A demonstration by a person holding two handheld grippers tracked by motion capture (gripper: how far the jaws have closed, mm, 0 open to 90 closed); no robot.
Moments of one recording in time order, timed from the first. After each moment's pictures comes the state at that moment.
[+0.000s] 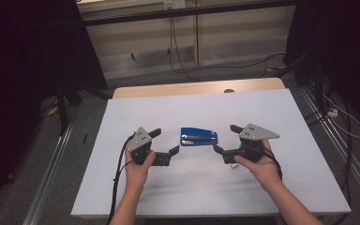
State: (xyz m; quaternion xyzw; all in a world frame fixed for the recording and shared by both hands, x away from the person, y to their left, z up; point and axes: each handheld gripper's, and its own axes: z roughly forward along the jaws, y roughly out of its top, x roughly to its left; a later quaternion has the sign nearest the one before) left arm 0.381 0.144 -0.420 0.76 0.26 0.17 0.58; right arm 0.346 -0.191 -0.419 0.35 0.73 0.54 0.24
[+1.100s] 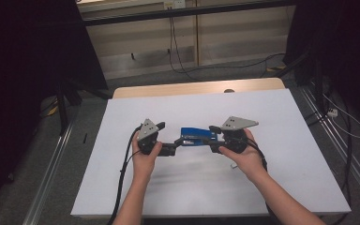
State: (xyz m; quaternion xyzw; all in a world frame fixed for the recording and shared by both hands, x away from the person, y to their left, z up) left arm 0.411 0.127 -0.424 0.76 0.29 0.17 0.56; right arm 0.374 -0.156 -0.411 0.34 0.77 0.51 0.19
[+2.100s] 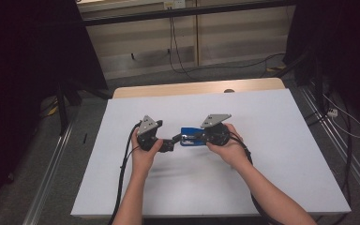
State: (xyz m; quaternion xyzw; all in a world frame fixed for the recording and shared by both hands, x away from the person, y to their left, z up) left arm 0.428 0.131 -0.430 0.77 0.31 0.18 0.53; right arm 0.409 -0.119 -0.424 0.30 0.84 0.42 0.18
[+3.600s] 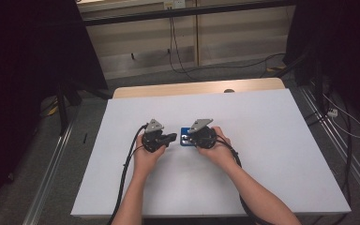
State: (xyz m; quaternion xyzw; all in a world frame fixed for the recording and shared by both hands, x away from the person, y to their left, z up) left arm 0.438 0.125 -0.452 0.82 0.32 0.12 0.46; right arm 0.420 -0.088 -0.448 0.30 0.87 0.35 0.19
